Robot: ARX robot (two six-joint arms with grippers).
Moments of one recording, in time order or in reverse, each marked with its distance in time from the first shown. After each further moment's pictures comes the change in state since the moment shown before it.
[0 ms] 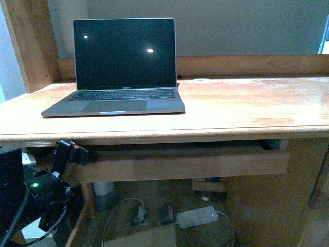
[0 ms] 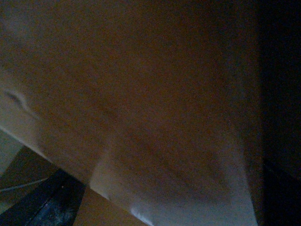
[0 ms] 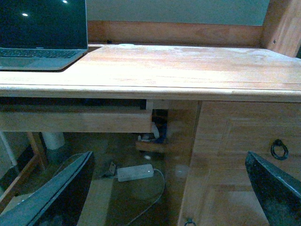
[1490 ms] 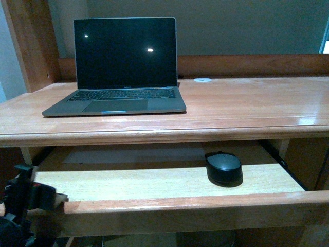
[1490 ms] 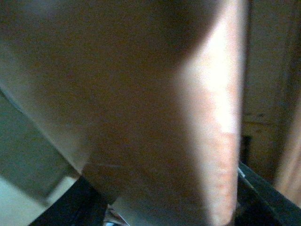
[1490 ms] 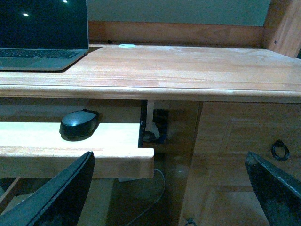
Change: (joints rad) left arm -0.119 -0.445 -0.418 -0.249 -0.172 -0.198; right arm 0.000 0.000 0.000 0.000 0.000 0.000
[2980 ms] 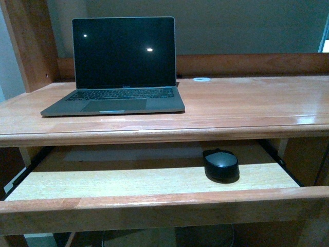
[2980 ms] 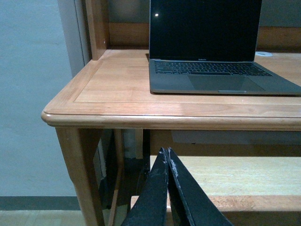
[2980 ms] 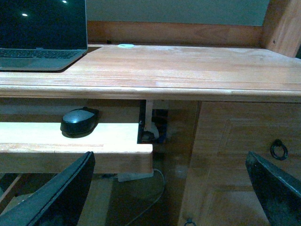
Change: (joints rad) left arm 0.224 -1.001 -0.303 -0.227 0.038 1.353; right arm 0.000 0.000 0.000 0.000 0.000 0.000
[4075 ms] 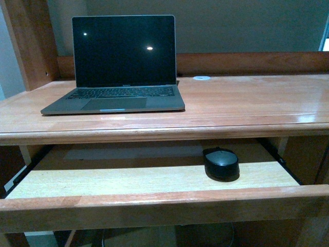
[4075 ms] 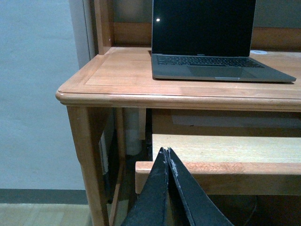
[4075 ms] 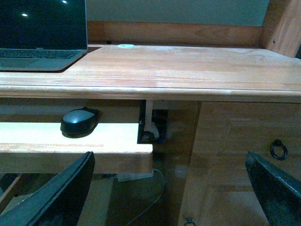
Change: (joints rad) left arm 0.000 -0.499 -0.154 -0.326 -0.001 0.000; right arm 0.000 0.000 0.000 0.000 0.000 0.000
